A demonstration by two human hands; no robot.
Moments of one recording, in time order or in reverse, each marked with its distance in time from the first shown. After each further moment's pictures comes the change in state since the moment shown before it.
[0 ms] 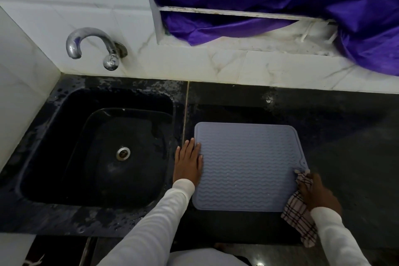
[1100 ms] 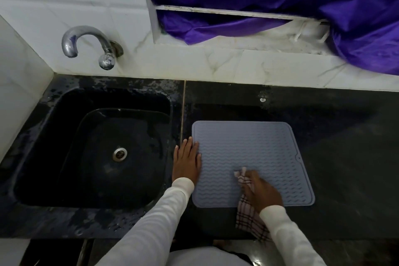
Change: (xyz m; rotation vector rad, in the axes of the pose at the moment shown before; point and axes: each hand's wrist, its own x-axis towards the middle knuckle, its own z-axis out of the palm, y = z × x) left_hand 0.001 -0.001 0.002 -0.040 0.005 -0.003; right_hand -0.071 -0.092 0.067 0.007 -0.120 -0.418
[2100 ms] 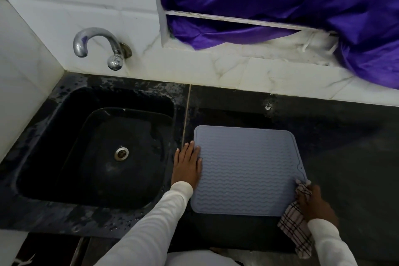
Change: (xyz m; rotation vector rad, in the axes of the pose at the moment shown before) left_hand 0.000 0.000 0.001 0.036 -0.011 -0.002; right_hand 0.007 0.107 -0.072 -0.033 0.102 0.402
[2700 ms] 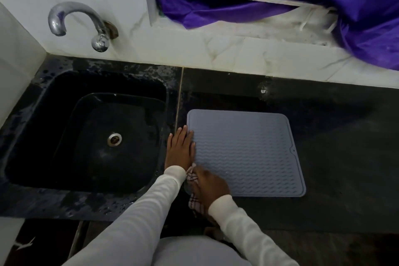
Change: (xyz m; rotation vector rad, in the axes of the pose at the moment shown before) left_hand 0.006 -0.004 0.010 -0.034 0.116 0.044; right_hand -0.106 -0.178 0.117 -0.214 -0.174 -0.783
